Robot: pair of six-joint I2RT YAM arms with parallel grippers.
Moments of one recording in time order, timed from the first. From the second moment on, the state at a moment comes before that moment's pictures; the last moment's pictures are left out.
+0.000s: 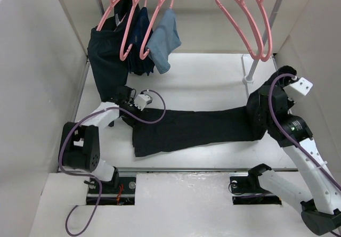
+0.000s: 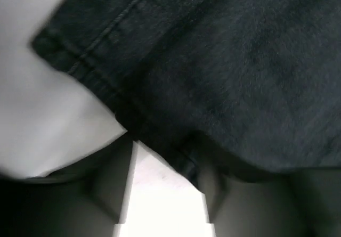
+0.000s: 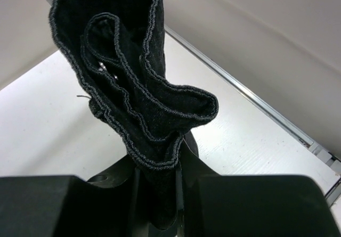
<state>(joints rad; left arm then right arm) -0.20 1.47 0.87 -0.57 0.29 0.48 0.41 0.84 1.11 -0.78 1.04 0.60</state>
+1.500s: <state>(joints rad) -0.25 1.66 0.96 -0.38 0.05 0.40 0.93 1.10 1.29 -0.88 1.24 0.66</state>
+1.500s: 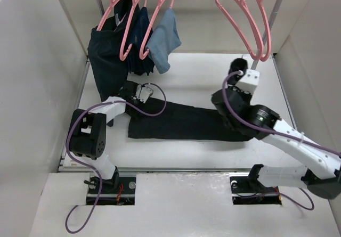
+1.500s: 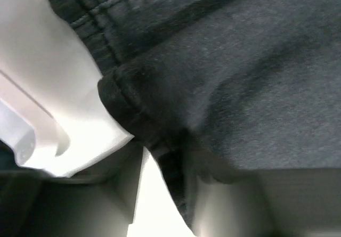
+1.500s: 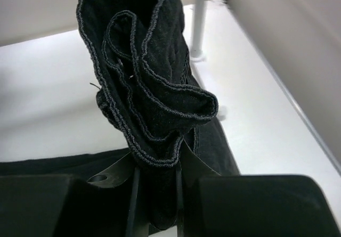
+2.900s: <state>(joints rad) -0.21 1.68 0.96 -0.56 0.54 0.49 1.24 1.84 1.51 -0.53 1.11 0.63</state>
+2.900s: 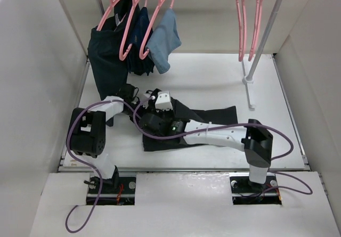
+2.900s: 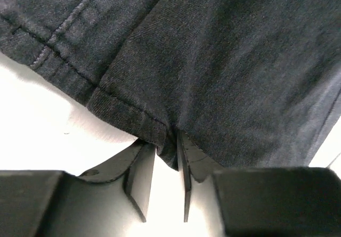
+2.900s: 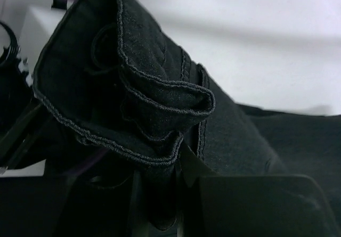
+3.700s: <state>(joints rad) 0.01 1.59 1.19 -0.69 0.55 0.42 1.25 1.83 1.34 -0.29 0.59 0.39</state>
